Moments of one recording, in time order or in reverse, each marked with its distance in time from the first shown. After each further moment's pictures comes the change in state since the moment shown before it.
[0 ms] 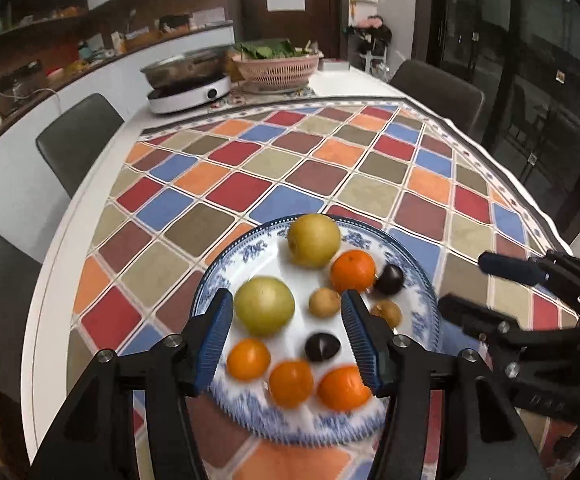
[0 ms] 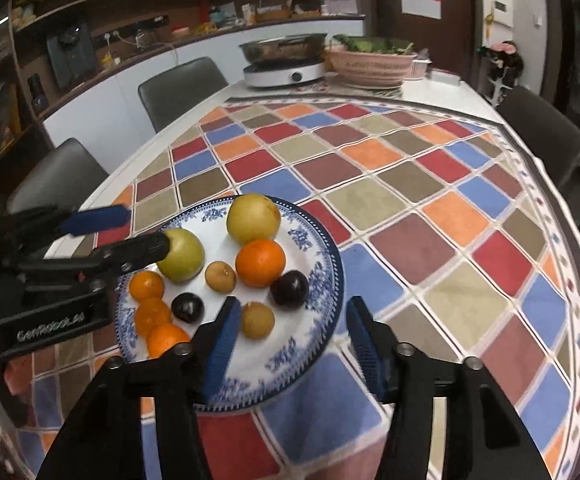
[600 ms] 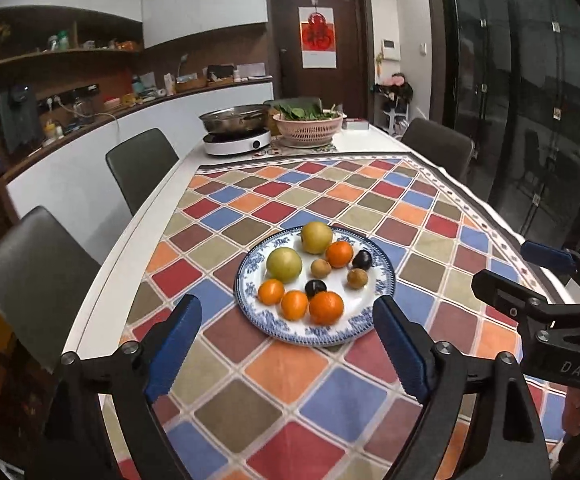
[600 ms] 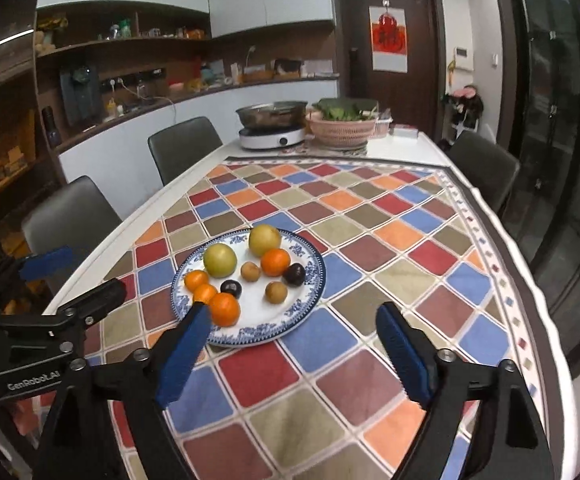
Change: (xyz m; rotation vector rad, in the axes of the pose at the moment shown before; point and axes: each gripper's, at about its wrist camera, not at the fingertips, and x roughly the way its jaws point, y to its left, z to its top) left arm -0.146 -0.020 -0.081 -0.079 -0.208 0.100; right arm -0.138 0.034 -0.061 0.010 -0.220 -0.094
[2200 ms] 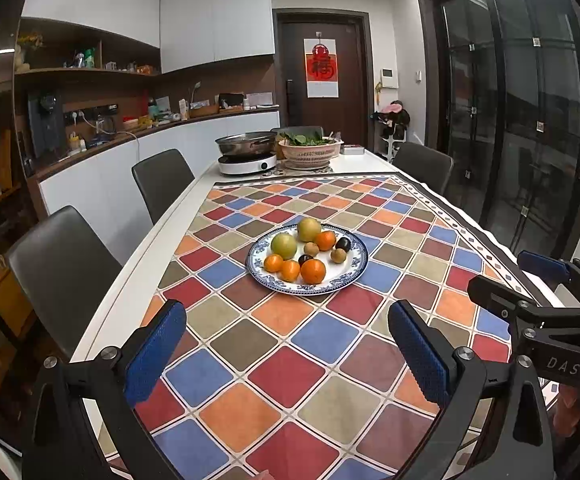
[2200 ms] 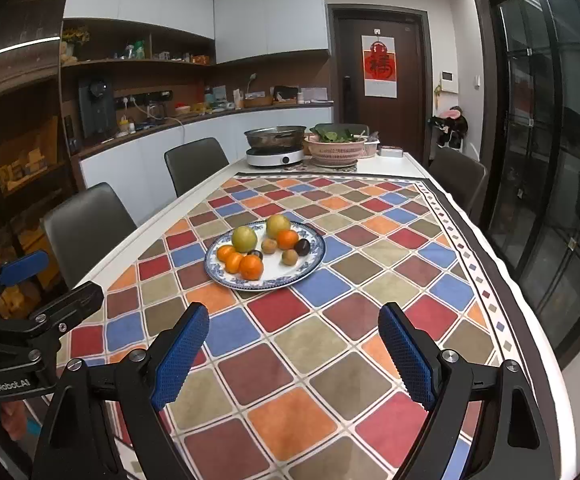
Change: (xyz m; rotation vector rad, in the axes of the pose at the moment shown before) left arm -0.115 -0.017 -0.066 -0.013 -0.112 0.026; right arm -0.112 0.020 -0.077 -0.002 -0.097 -0.015
